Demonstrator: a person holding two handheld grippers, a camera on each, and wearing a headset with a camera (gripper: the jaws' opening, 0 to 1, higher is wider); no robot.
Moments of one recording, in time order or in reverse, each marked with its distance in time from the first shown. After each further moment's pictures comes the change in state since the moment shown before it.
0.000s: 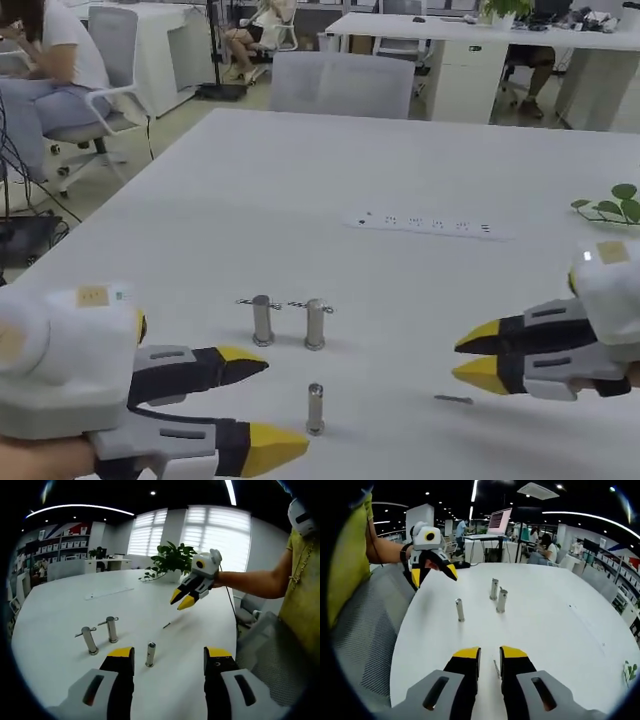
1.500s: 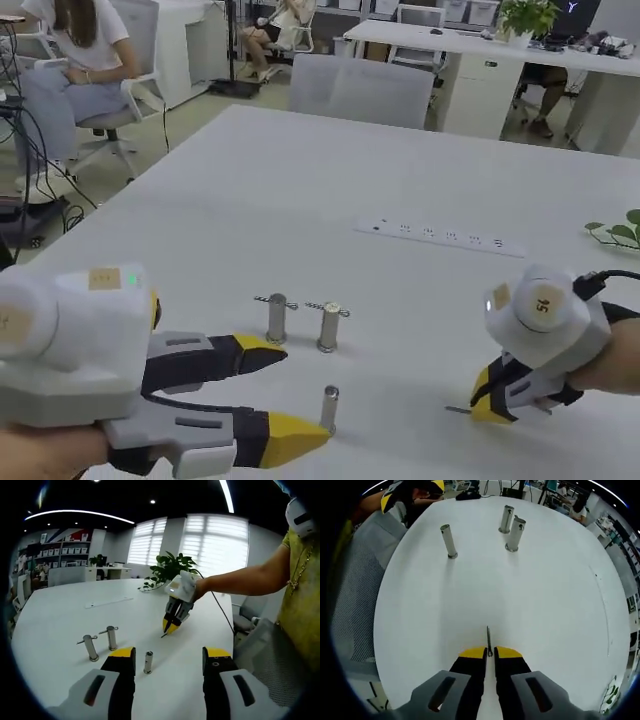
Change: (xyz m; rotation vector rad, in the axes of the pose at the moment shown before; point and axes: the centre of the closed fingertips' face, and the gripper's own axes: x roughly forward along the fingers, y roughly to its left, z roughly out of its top) left arm -0.012 -0.004 0.017 0.002 -0.078 -0.008; right arm 0.057 -0.012 -0.060 -0.163 0.545 0.116
